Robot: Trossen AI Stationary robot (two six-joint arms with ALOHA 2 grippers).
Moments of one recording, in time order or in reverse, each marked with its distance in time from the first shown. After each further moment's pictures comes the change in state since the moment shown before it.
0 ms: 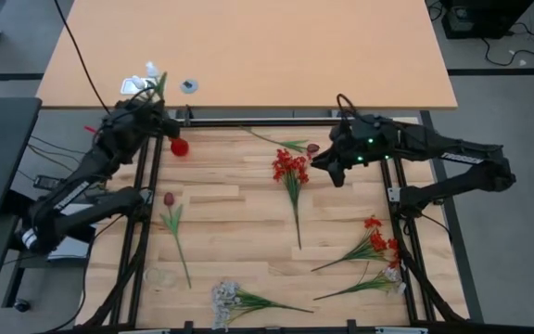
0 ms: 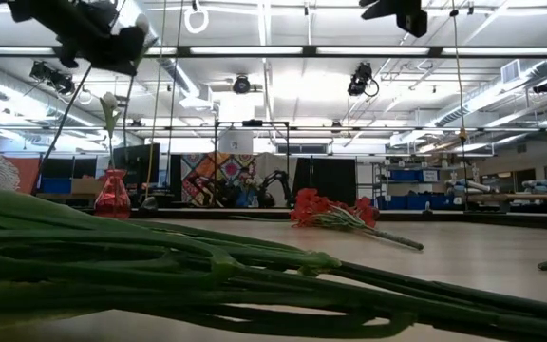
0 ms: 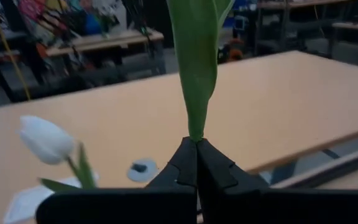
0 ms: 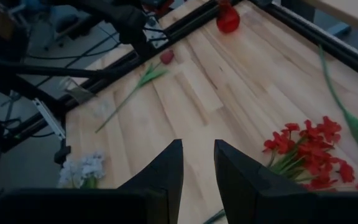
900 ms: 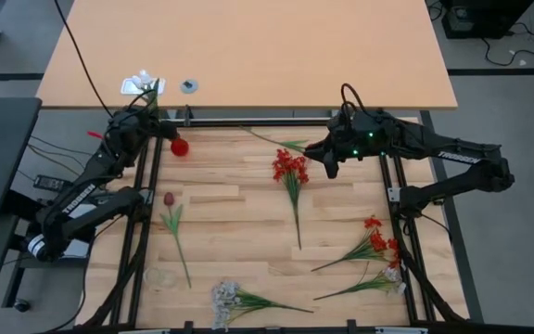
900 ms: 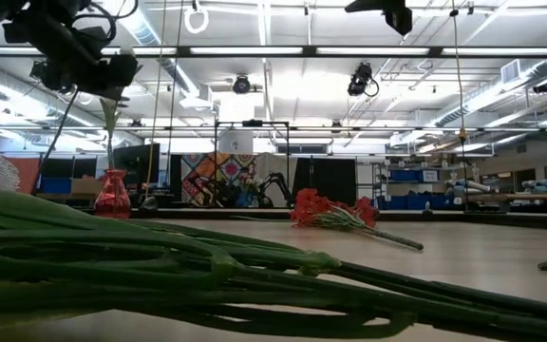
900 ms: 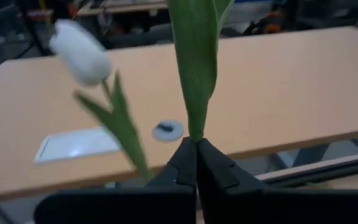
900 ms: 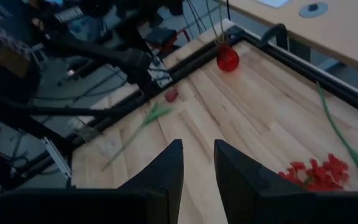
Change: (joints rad) left arm 0.119 -0.018 -0.120 -0.027 -0.016 -0.098; right arm -0.032 0.011 0.000 0.153 0.035 0.023
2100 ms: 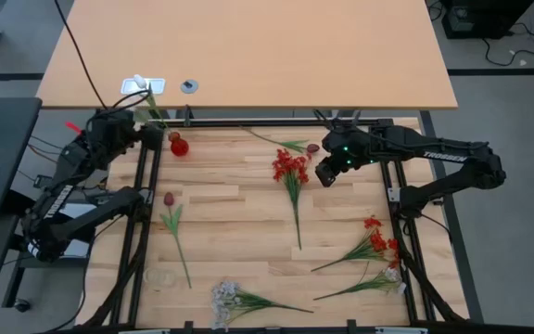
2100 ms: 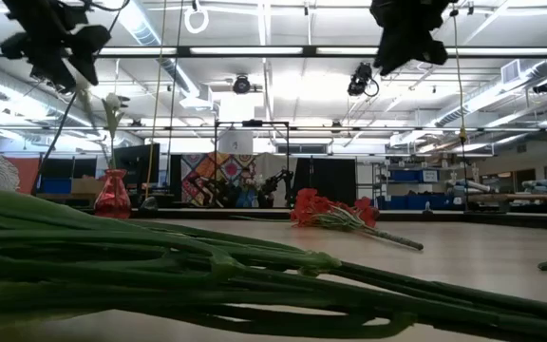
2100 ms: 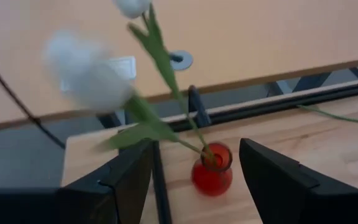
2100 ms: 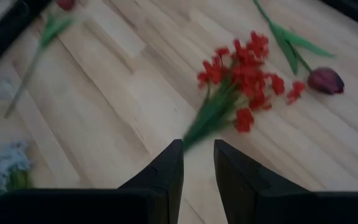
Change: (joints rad) left arm -0.001 -0.001 0.368 -0.730 0.053 -0.135; right arm 0.017 0.094 -0.001 -0.406 0.109 0.145
